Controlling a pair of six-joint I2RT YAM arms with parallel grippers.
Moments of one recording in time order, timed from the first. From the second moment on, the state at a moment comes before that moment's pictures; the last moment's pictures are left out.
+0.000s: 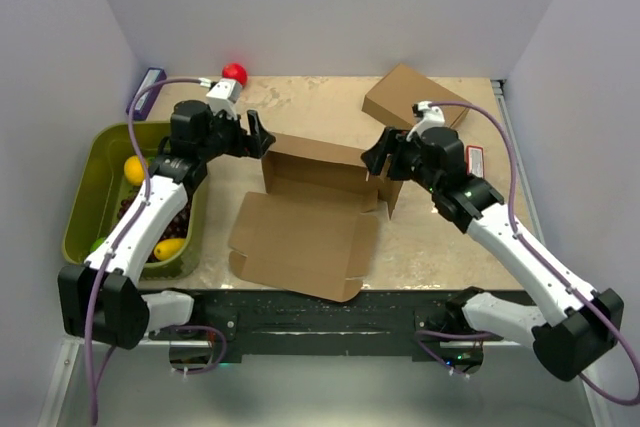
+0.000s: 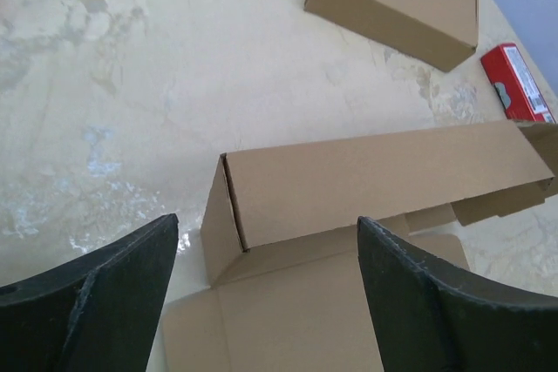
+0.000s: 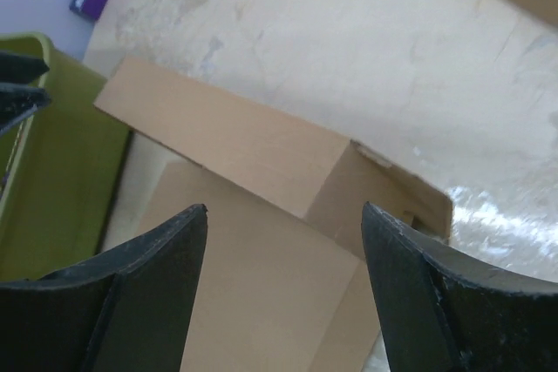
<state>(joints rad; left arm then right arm) -0.23 1.24 1.03 -0.17 0.32 -0.20 0.51 1.07 0.99 -0.29 0.05 0.52</state>
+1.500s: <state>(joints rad) -0.12 1.40 0.91 0.01 0.62 -0.23 0.47 1.16 0.77 -0.06 -0.07 0.81</state>
